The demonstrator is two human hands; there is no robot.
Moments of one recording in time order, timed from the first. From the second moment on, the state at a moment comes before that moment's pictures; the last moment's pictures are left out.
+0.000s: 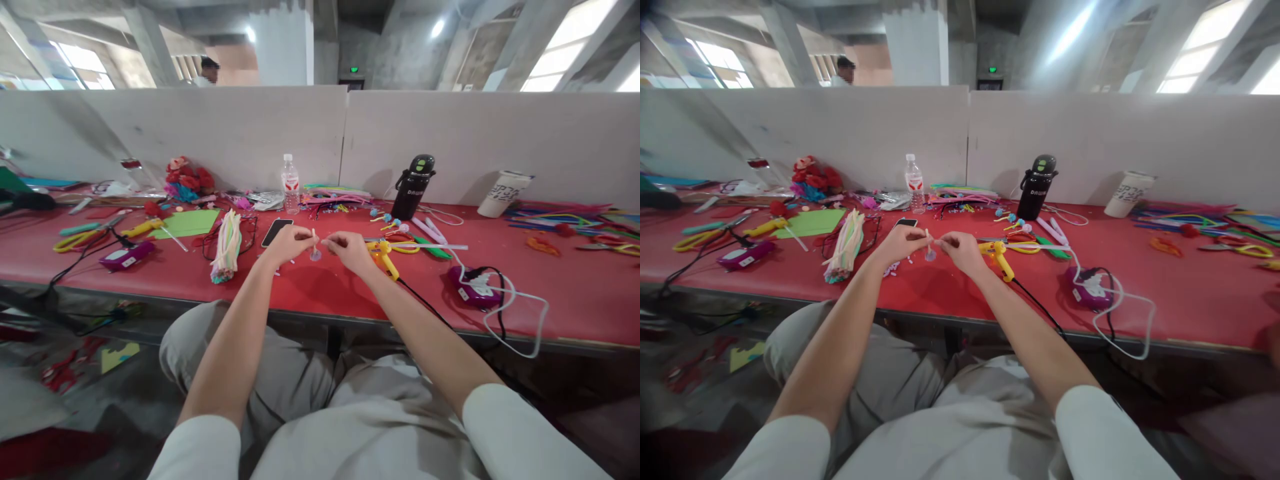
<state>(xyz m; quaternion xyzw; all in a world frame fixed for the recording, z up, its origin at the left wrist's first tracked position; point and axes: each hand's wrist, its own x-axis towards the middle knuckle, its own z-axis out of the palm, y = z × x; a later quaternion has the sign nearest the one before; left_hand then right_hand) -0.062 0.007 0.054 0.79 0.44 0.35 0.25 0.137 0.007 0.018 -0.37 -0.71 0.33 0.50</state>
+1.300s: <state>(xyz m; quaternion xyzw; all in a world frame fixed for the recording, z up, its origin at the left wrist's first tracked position) -0.046 0.011 0.037 0.77 0.42 0.38 0.29 0.149 0.010 -0.001 -0.37 -0.73 0.24 0.52</state>
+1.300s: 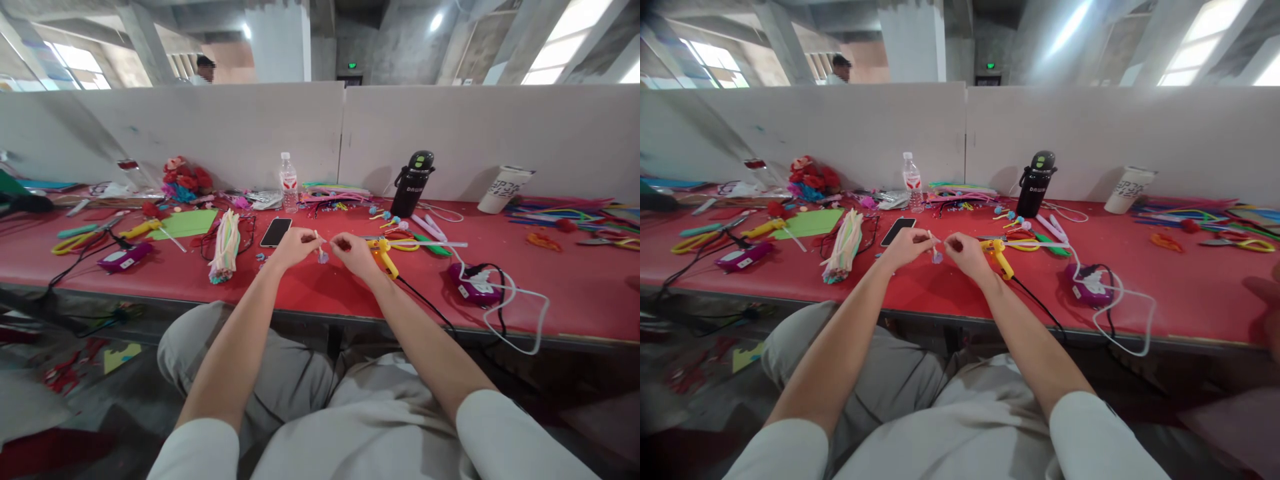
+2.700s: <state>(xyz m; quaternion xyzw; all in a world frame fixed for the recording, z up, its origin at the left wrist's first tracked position) -0.053 0.019 0.031 0.74 0.47 0.39 0.28 0.153 -0.003 0.008 -0.33 -0.80 0.20 0.46</state>
